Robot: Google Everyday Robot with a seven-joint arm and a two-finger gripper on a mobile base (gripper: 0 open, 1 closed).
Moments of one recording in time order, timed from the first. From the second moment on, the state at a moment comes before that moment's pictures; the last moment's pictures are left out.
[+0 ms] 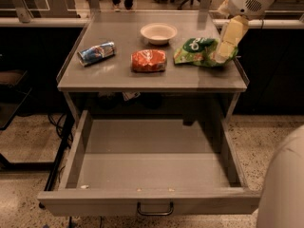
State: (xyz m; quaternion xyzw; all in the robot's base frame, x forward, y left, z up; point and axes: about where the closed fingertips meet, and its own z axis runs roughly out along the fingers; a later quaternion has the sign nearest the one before) arm 0.651 -0.190 0.967 -0.62 0.75 0.01 0.22
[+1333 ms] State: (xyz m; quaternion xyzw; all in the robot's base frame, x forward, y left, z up) arm 0.677 -0.198 0.920 -0.61 0.75 0.05 0.26
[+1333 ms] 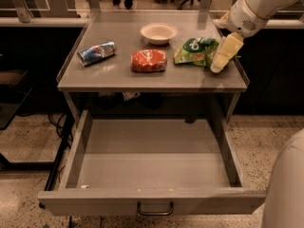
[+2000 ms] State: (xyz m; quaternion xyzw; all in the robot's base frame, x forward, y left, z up) arm 0.720 -0.212 0.888 -0.59 0.76 -0.01 0.27
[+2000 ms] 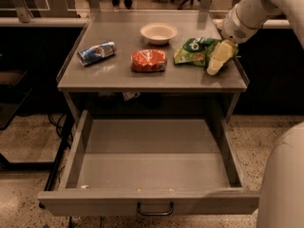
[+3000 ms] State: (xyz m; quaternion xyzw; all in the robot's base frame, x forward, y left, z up) arm 0.743 -0.209 0.858 -0.56 0.76 -0.06 0.31
